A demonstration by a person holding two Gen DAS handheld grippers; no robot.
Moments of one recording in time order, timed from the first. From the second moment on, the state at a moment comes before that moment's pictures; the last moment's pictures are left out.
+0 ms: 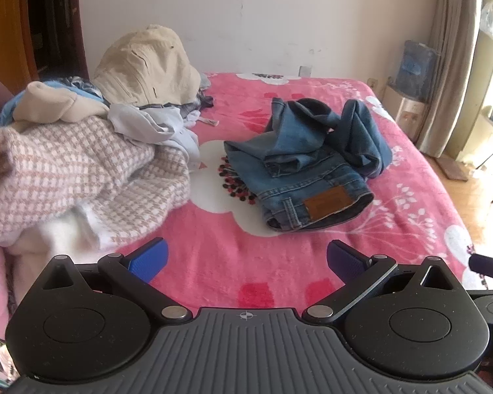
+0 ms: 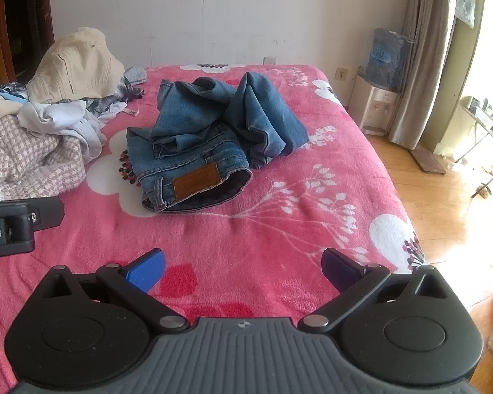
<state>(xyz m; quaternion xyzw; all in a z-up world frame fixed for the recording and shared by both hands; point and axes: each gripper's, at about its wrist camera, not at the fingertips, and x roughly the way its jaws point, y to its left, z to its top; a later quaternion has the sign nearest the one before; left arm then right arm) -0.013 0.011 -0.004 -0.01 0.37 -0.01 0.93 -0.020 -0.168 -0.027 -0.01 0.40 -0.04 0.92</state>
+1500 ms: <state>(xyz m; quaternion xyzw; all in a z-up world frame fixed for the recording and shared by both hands) -0.013 0.014 -0.010 -0.01 0.38 -0.01 0.93 -0.024 -0.169 -0.032 -0.01 0.39 -0.04 0.92</state>
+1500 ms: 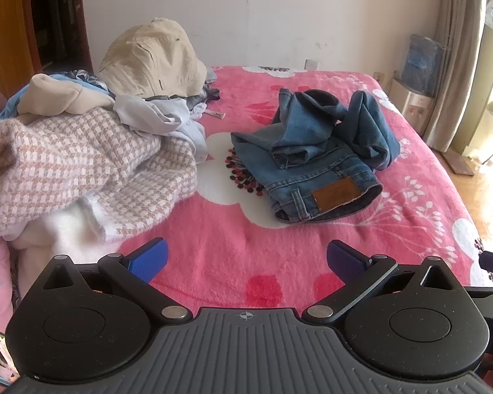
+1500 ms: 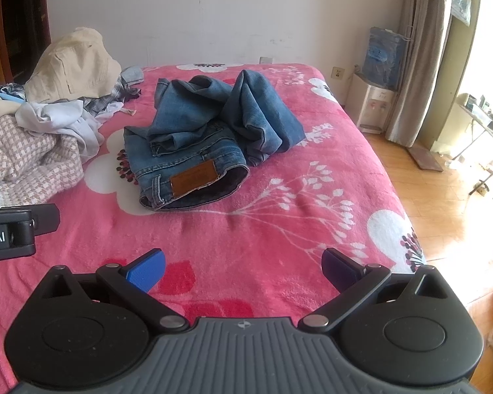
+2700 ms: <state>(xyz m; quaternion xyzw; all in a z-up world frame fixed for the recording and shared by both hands) 0.073 0.011 -0.099 0.07 0.32 -0.17 0.93 0.107 -0.177 -0.102 -0.13 0.36 0.09 0.92</state>
